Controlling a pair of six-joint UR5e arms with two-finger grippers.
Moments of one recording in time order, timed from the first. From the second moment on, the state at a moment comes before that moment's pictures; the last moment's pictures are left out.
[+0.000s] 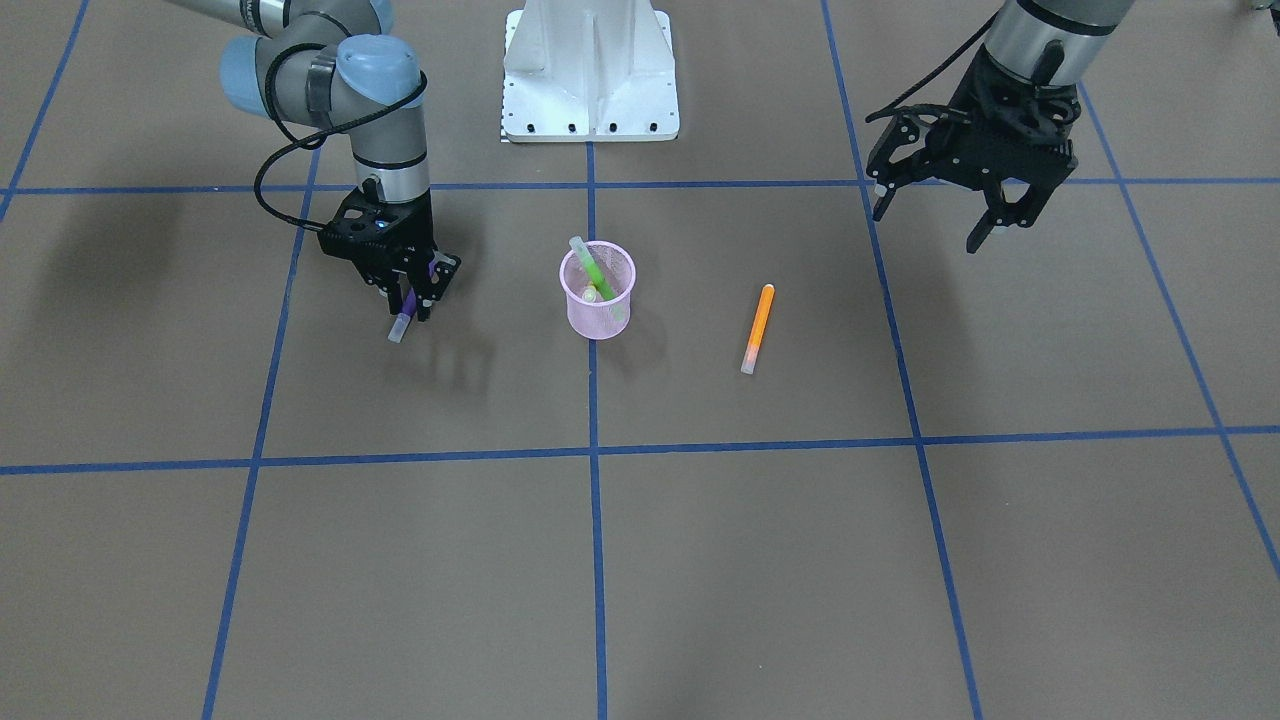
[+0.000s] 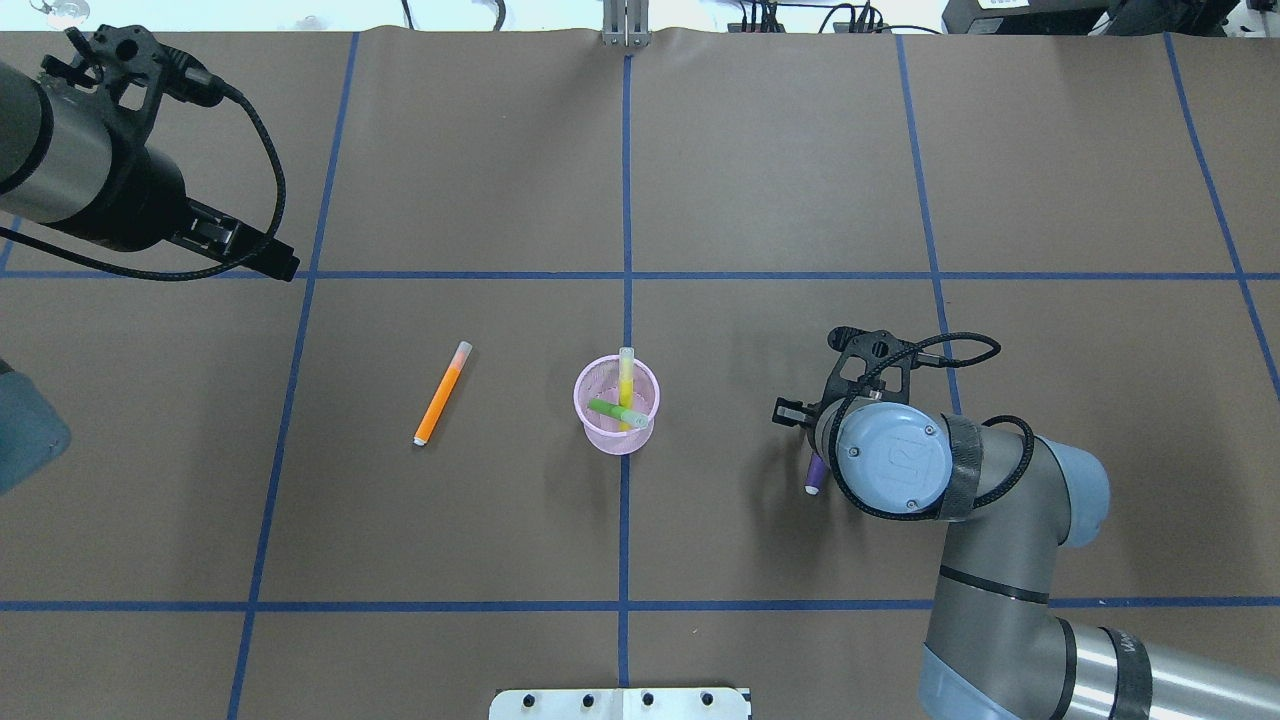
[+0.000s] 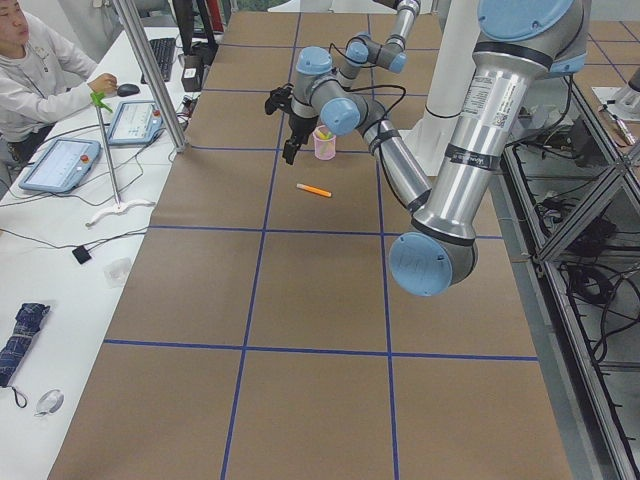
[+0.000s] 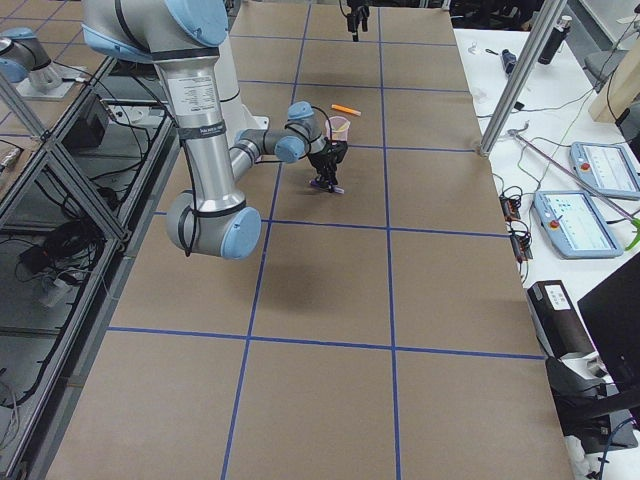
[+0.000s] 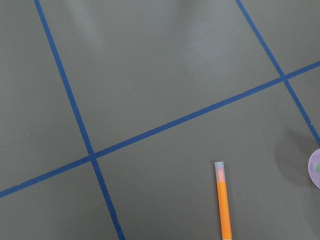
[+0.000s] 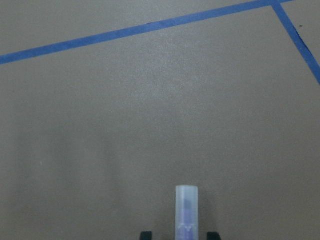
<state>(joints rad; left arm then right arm) -0.91 -1.89 -2.15 -1.51 -2.07 -0.58 0.36 -1.26 1.83 -1.42 1.43 1.60</state>
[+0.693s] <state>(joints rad) -0.91 -1.89 -2.15 -1.51 -2.07 -0.58 0.40 -1.24 1.86 -1.43 1.40 1.57</state>
